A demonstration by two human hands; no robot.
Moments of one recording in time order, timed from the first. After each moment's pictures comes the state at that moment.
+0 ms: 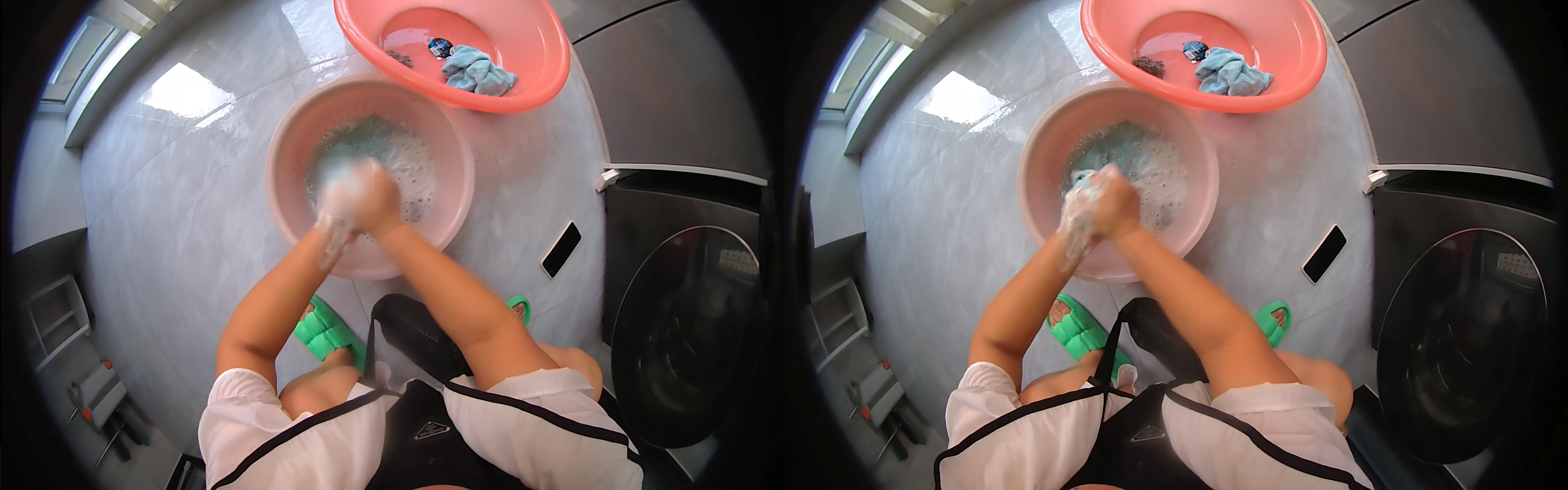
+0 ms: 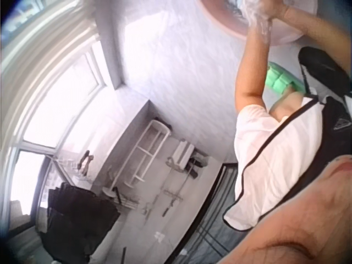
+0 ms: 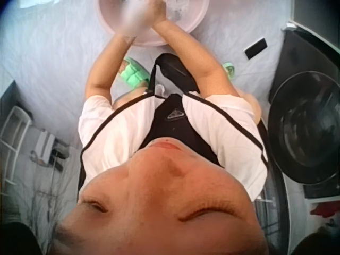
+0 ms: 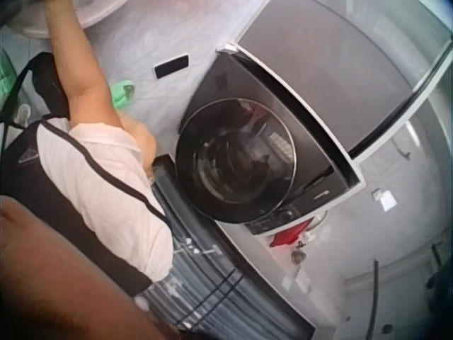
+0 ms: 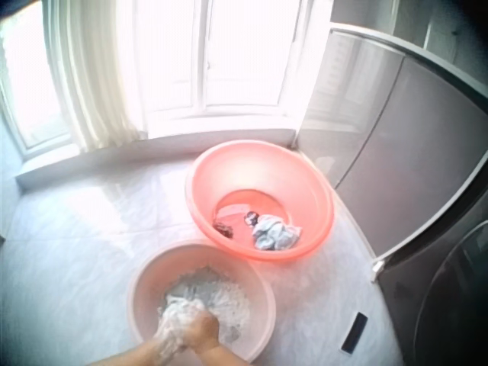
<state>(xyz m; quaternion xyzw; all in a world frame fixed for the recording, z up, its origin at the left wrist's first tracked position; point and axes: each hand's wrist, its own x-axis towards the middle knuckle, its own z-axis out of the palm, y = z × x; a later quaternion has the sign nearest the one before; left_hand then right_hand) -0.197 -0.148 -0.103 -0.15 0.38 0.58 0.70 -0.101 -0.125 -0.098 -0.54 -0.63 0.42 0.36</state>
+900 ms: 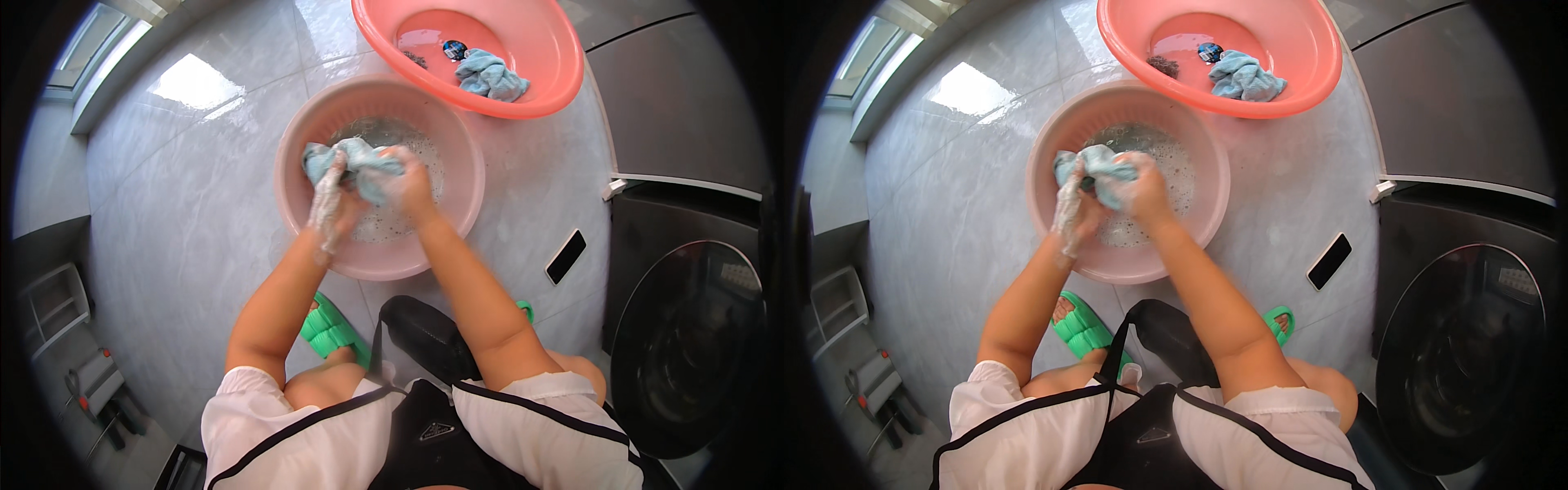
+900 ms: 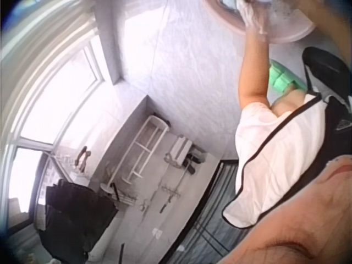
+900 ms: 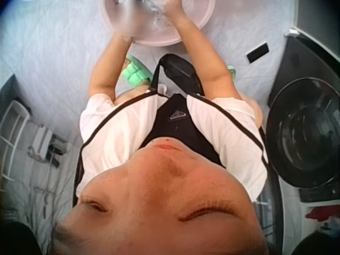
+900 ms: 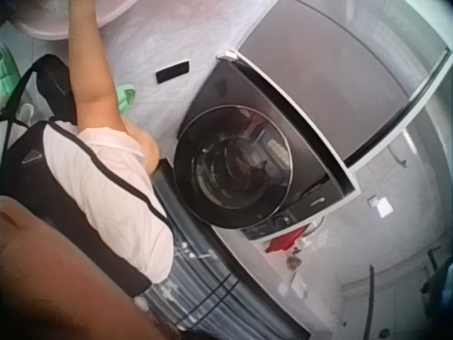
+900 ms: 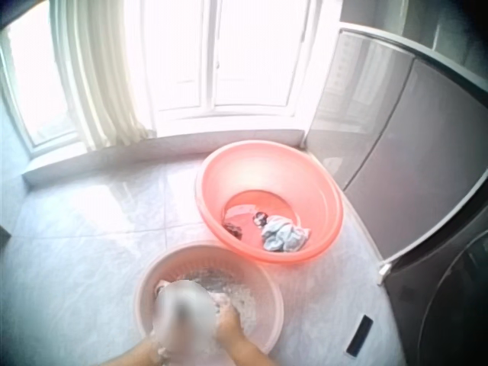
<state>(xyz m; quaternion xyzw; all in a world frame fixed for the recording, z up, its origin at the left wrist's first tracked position) -0.226 -0.137 -0.120 -0.09 0.31 0.67 0.67 -0.069 -0.084 -0.086 -0.46 -0.52 0.63 0.36</state>
